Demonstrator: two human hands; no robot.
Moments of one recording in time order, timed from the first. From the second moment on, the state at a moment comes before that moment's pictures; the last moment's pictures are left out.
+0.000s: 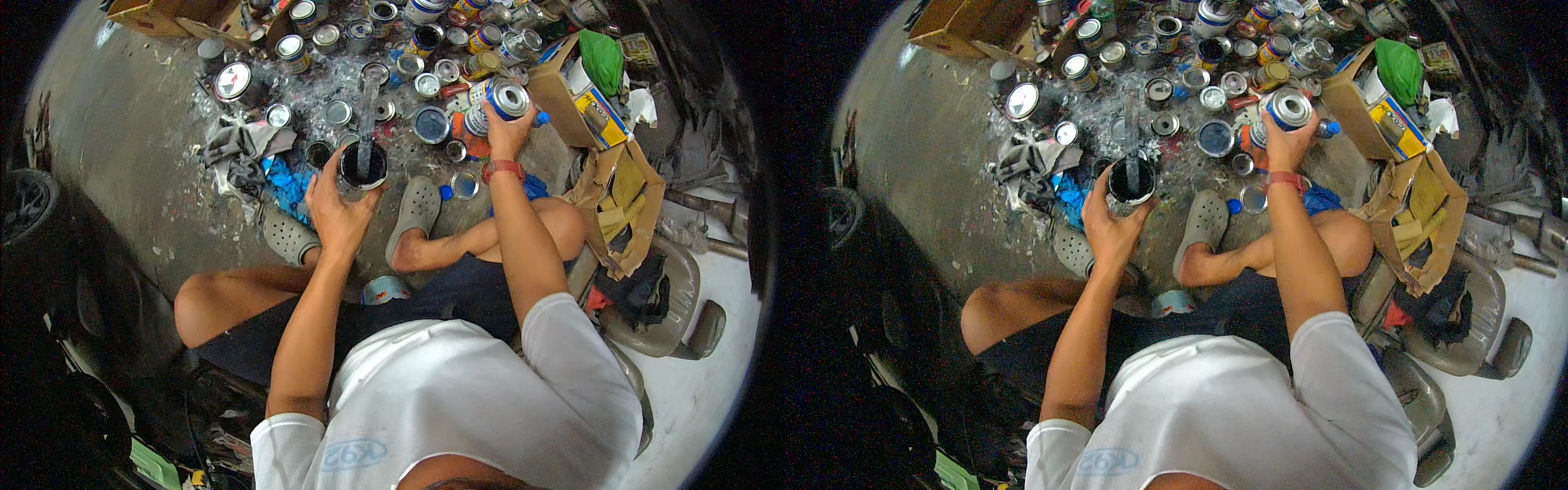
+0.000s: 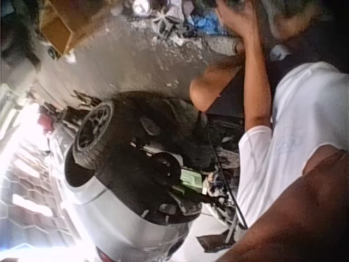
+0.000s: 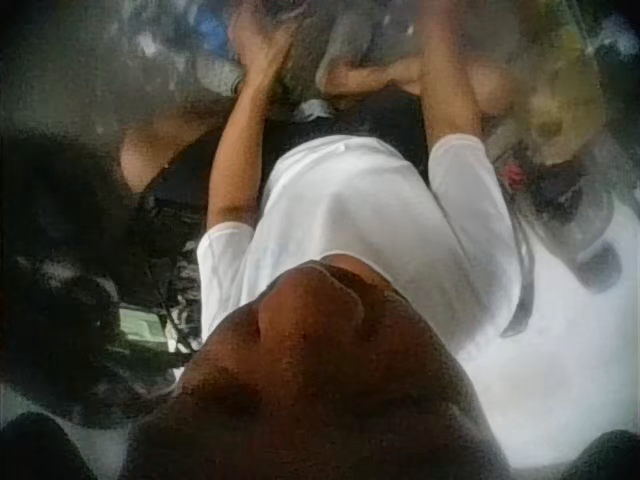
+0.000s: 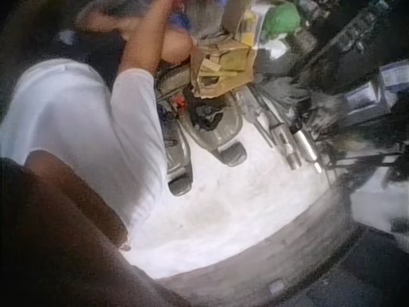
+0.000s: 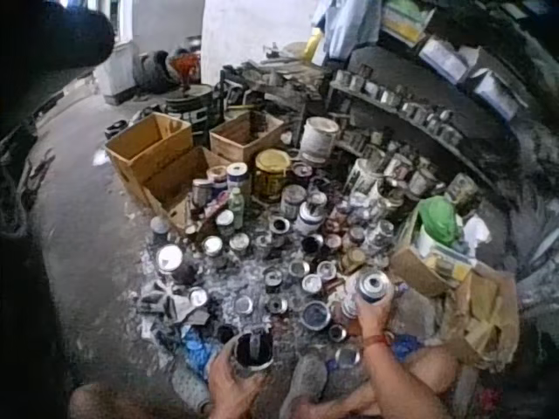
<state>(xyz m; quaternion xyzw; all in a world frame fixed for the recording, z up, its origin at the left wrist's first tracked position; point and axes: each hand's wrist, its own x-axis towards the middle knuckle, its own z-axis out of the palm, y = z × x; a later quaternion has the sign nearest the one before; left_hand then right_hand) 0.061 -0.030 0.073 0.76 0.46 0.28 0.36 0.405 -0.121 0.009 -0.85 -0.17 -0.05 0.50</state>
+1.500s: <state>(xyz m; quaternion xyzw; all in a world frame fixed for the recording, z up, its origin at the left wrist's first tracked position) 0.029 -0.042 0.072 0.79 0.38 0.28 0.39 0.194 -0.102 0.192 -0.68 -0.63 0.22 0.30</state>
